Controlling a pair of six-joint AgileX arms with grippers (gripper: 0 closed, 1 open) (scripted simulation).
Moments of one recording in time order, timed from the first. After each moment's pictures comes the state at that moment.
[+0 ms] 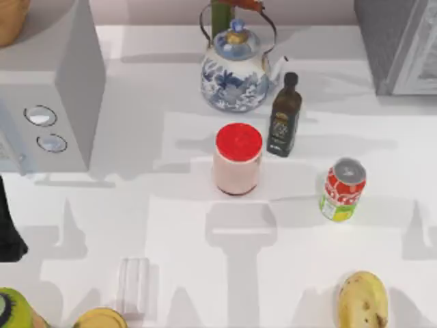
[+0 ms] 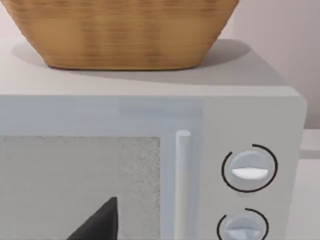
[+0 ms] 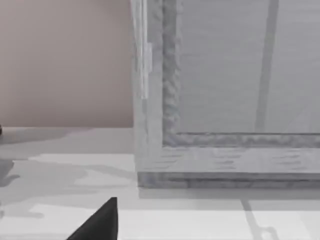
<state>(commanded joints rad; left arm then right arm) 0.00 0.00 0.00 0.00 0.00 0.00 0.00 0.00 0.00 0.00 0.00 0.00</state>
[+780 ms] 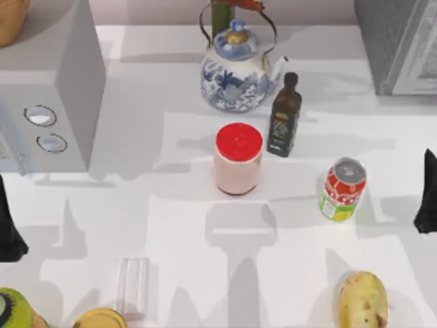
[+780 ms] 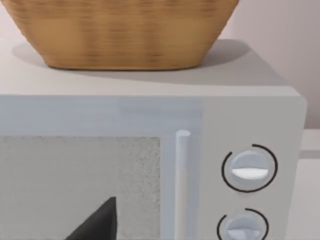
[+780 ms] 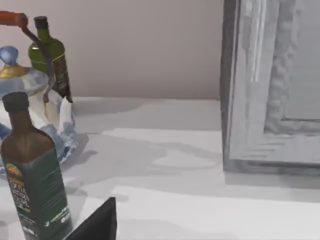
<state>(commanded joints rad) 0.00 0.00 0.00 0.00 0.00 0.00 0.38 0.67 0.11 0.44 0.26 0.07</state>
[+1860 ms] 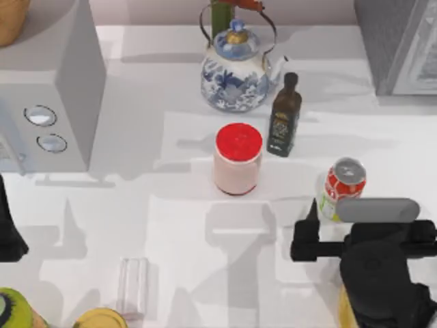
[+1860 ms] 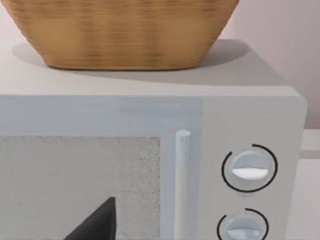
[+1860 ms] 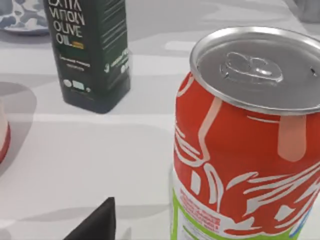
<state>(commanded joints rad) 0.00 0.00 0.00 0.00 0.00 0.00 0.86 1.89 0.28 1.15 0.83 0.35</state>
